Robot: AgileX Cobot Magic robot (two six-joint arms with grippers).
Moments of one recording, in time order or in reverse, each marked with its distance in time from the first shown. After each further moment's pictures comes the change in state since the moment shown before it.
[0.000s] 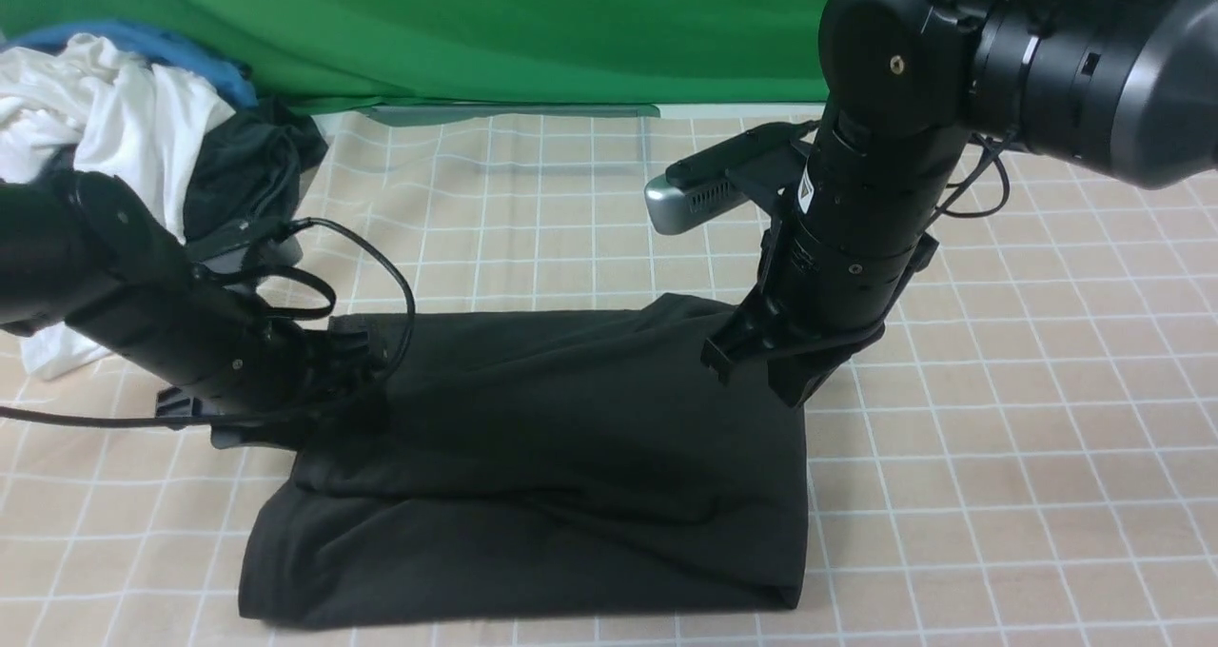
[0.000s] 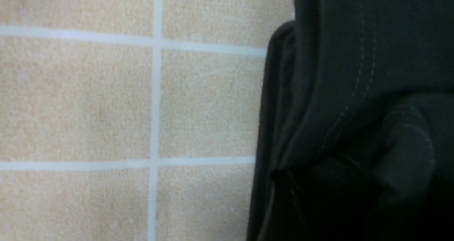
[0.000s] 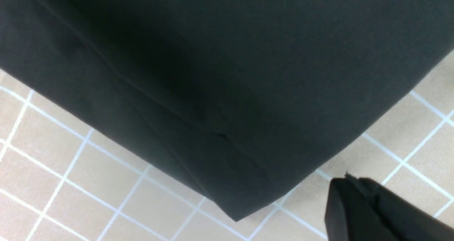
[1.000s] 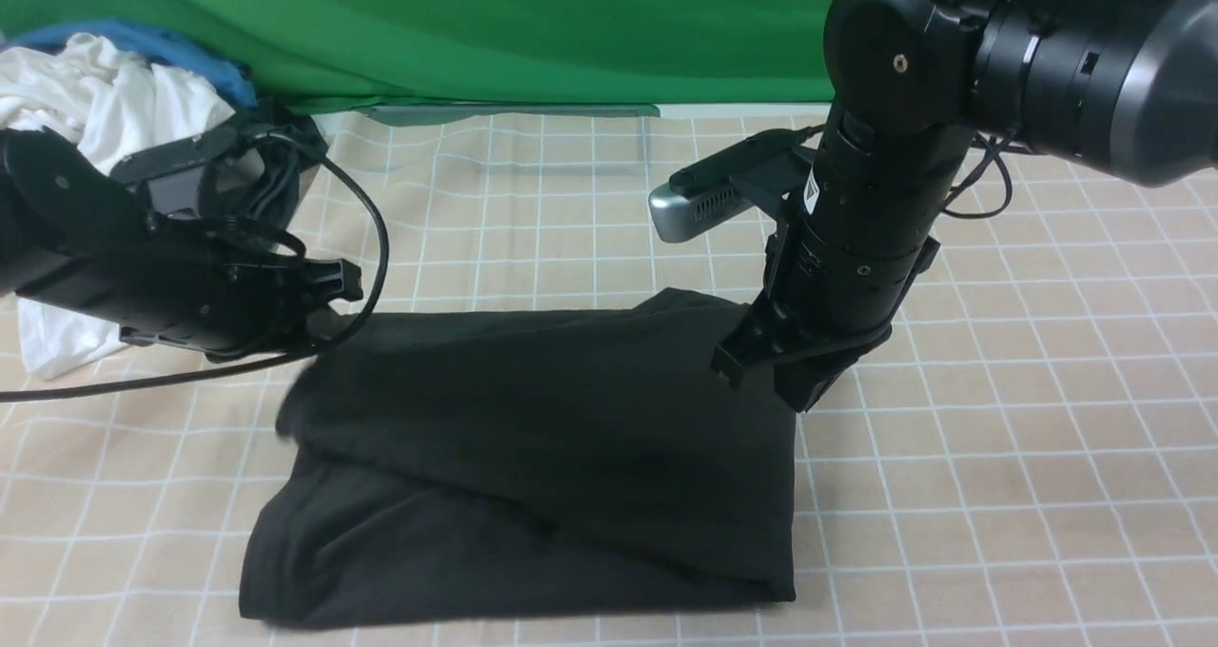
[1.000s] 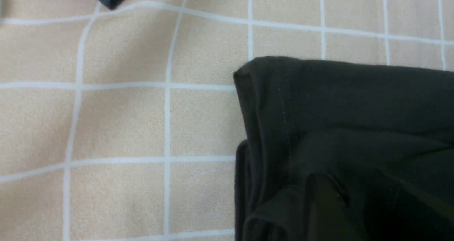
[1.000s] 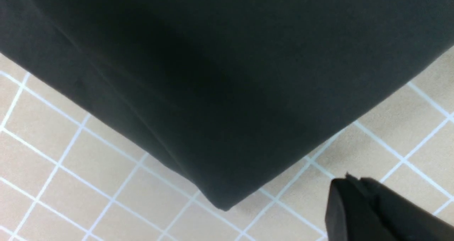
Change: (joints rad) right arm -0.012 0.006 0.002 0.012 0.016 -0.048; left arm 0.001 -0.140 -0.005 0.018 -0.135 0.037
